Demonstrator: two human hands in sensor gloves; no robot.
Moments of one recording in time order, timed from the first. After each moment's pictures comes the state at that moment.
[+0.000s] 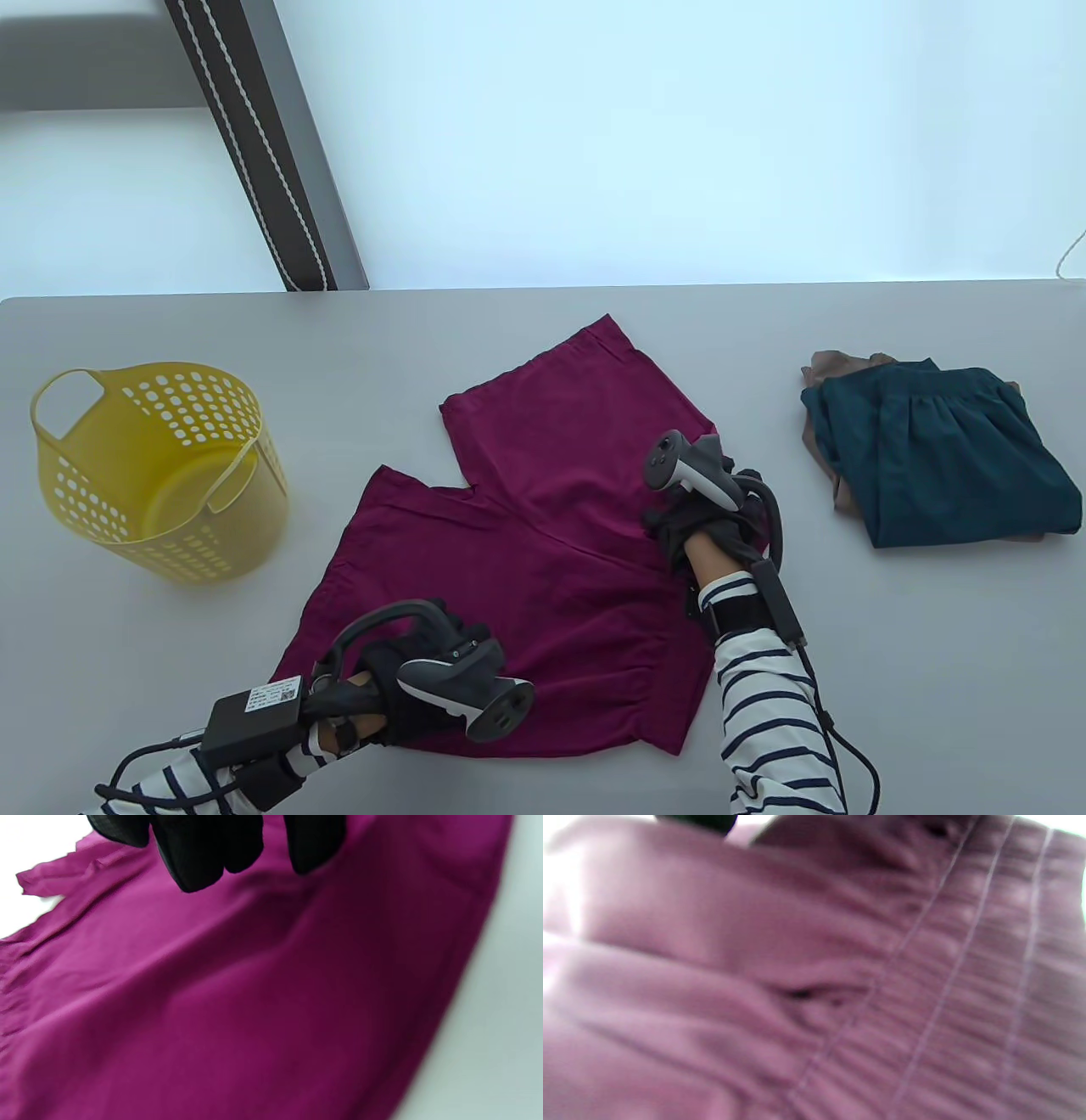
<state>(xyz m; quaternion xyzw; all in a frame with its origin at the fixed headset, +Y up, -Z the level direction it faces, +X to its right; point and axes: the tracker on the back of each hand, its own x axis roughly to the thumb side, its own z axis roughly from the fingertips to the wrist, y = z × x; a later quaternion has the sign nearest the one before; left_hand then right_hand) -0.116 -0.720 -0.221 -0.20 -0.40 -0.27 0.85 0.142 -0.753 -0.395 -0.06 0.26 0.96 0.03</state>
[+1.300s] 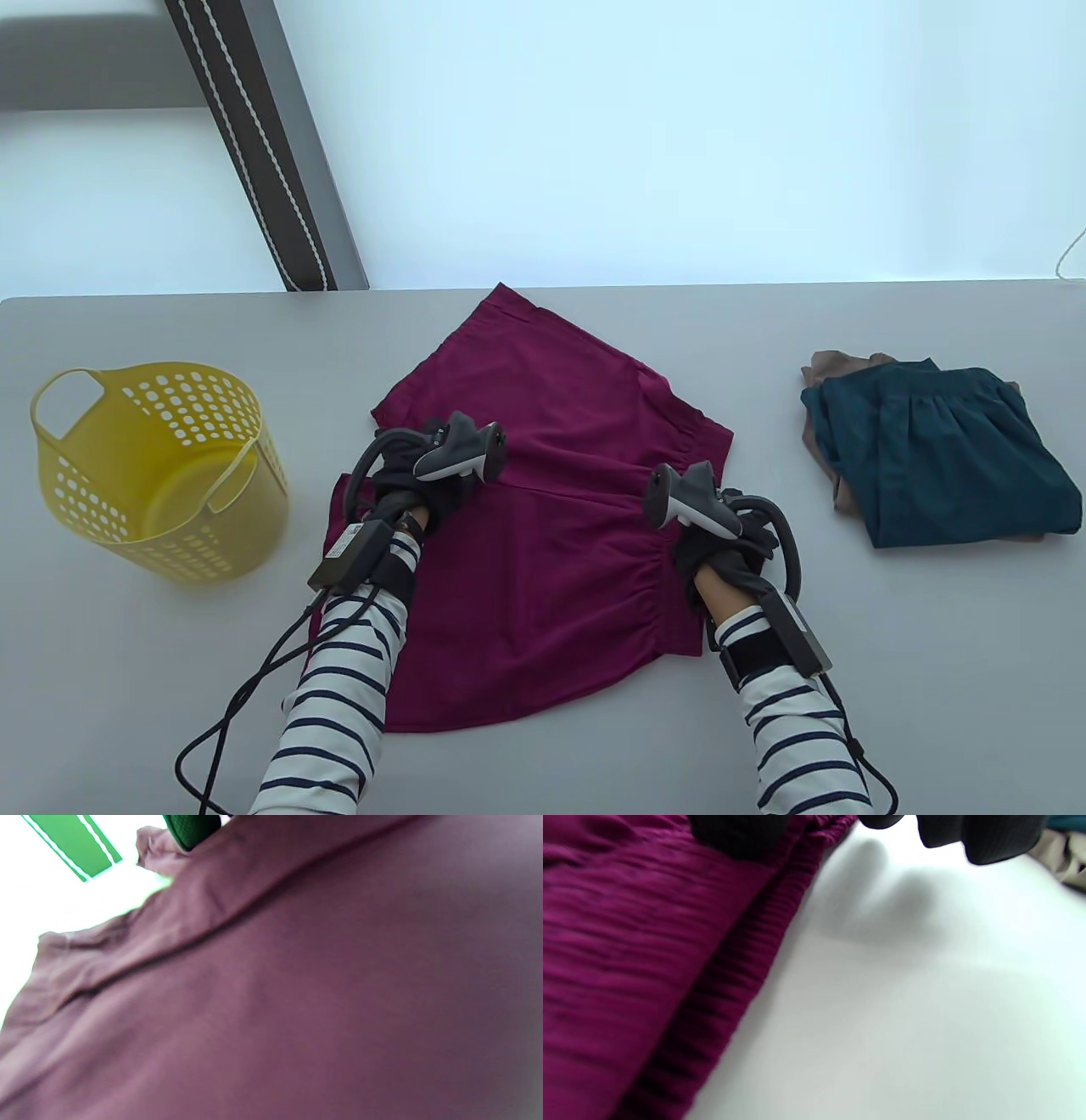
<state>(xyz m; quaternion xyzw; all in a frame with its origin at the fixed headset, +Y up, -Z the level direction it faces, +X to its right) -0.149 -0.756 -0.437 -0.18 -0.09 -0.20 0.96 0.139 -0.766 -0.377 -0.06 0.27 0.95 -0.11</state>
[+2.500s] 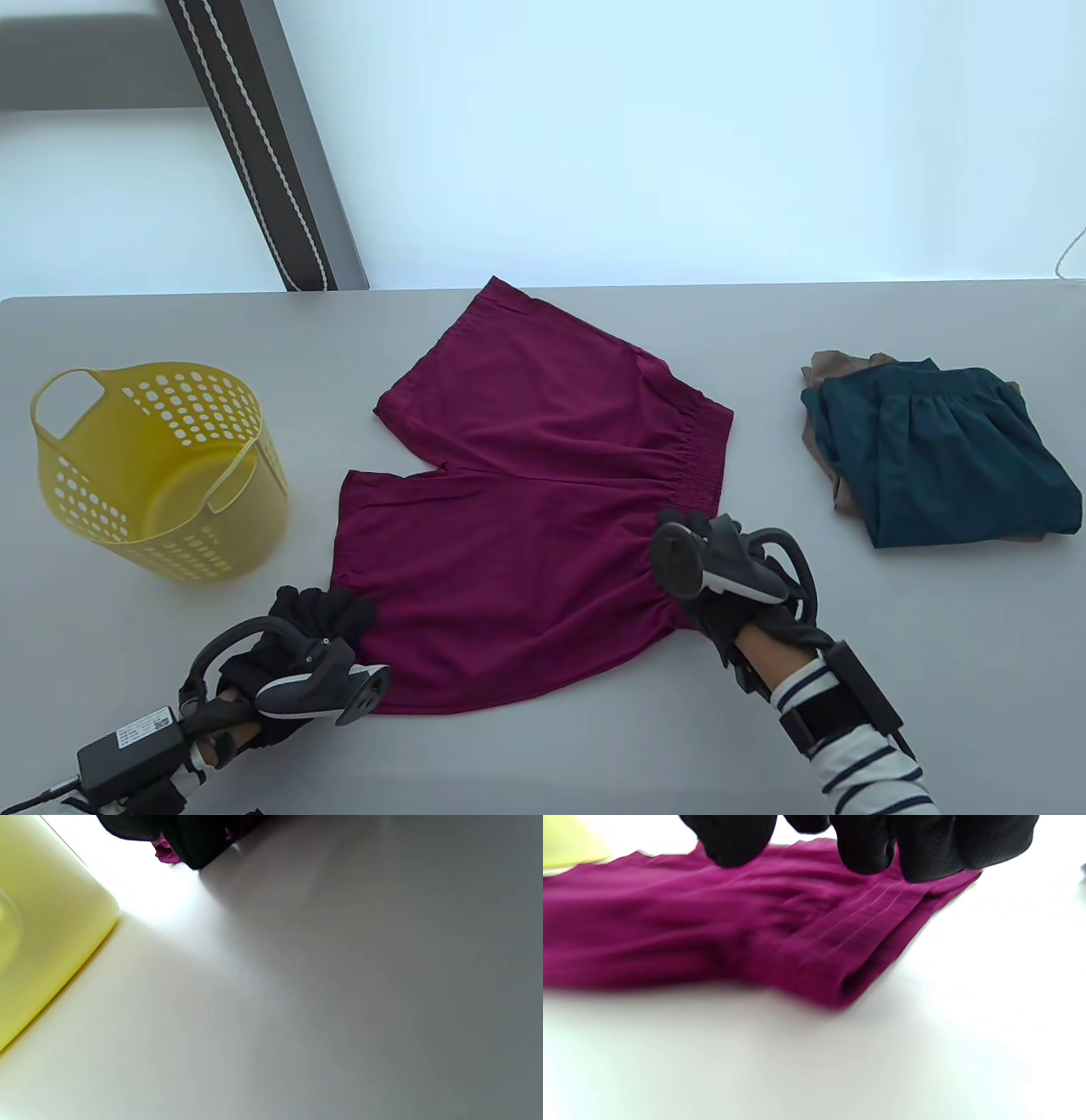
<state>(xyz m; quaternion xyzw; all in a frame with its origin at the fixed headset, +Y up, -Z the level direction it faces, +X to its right) -0.254 -0.784 -0.230 -0.12 -0.26 -0.33 0.90 0.135 -0.735 -0.279 0.21 0.20 0.96 -0.05</state>
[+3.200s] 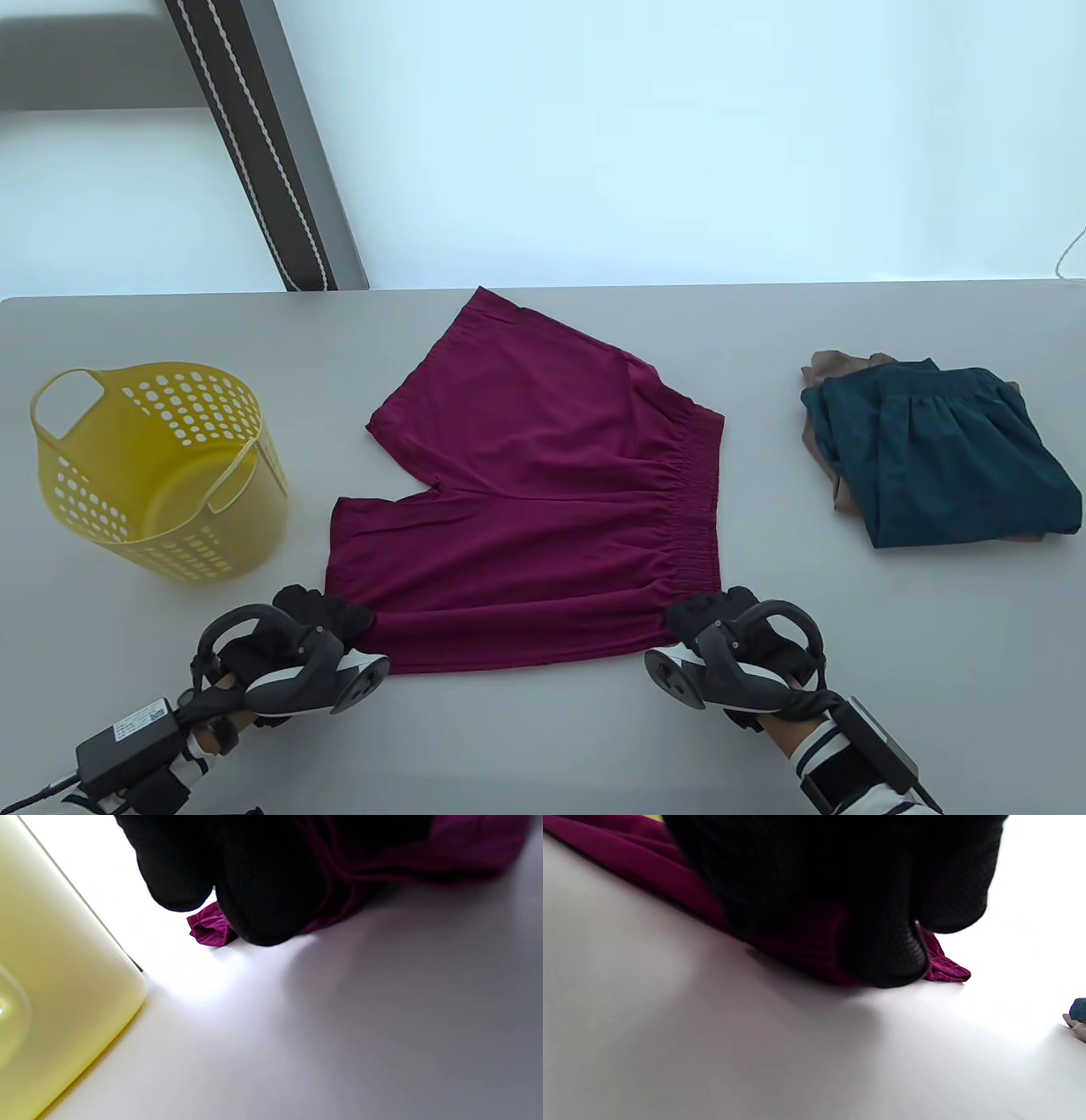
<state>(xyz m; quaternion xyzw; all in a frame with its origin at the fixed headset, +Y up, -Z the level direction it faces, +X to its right) -0.252 -0.763 -0.238 0.00 -0.27 -0.29 0.92 0.134 -0.756 -0.240 0.26 -0.06 0.95 -0.16</state>
